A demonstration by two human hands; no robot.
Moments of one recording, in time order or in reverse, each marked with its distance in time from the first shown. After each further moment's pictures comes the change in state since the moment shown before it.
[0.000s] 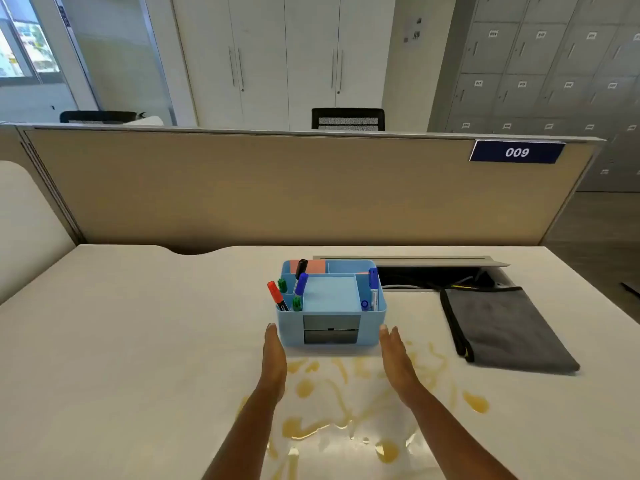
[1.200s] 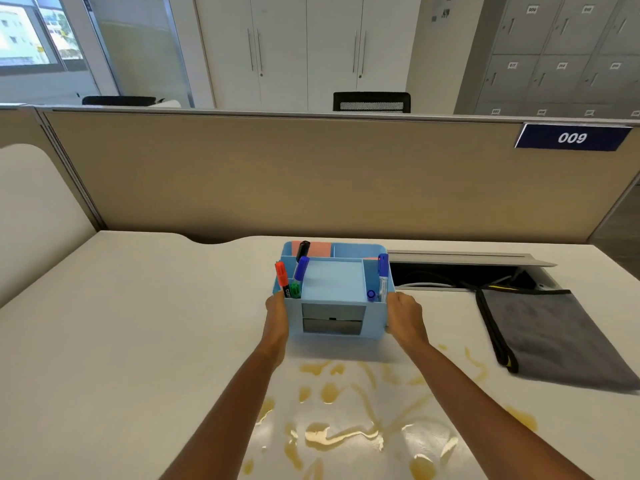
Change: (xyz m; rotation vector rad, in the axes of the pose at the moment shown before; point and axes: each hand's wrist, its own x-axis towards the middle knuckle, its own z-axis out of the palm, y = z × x) left_hand 0.058 0.036 -0.022 -0.090 -0.026 0.124; right_hand 0.047 -0.055 0.031 -0.065 0.168 -0.127
